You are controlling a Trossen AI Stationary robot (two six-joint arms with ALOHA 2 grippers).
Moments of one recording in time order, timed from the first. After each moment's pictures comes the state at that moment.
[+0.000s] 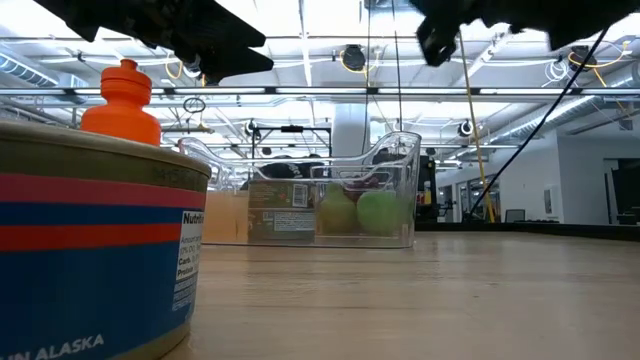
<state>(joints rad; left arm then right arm) -0.10 1.17 0.61 0.30 -0.09 0.04 0.11 1.15 0.57 0.53 -0.32 0.25</state>
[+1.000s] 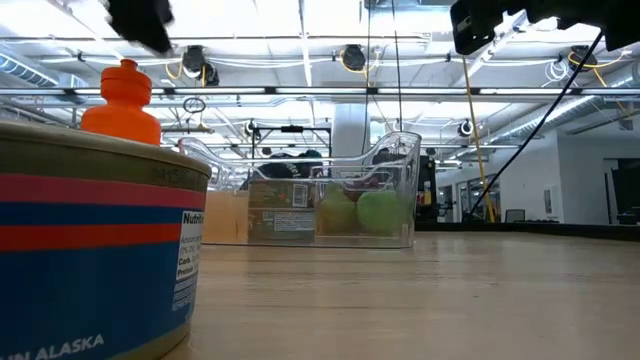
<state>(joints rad) -0.47 1.27 1.04 -0.66 -0.20 -0.44 0.37 1.15 0.45 0.68 -0.05 0.07</state>
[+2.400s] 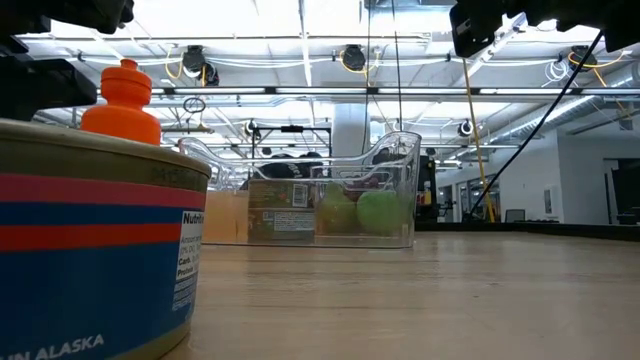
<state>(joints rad) -0.66 1.71 1.11 -0.73 0.00 -0.75 0.37 1.15 0.45 0.67 -0.05 0.07</state>
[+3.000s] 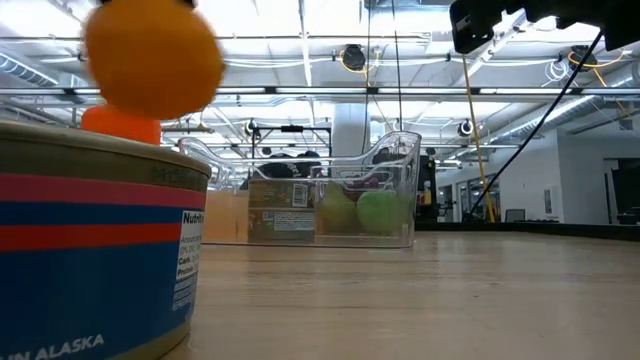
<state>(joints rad) -0.54 1.62 1.35 -0.89 -0.16 -0.48 0.37 1.15 0.45 0.69 -0.05 0.07</state>
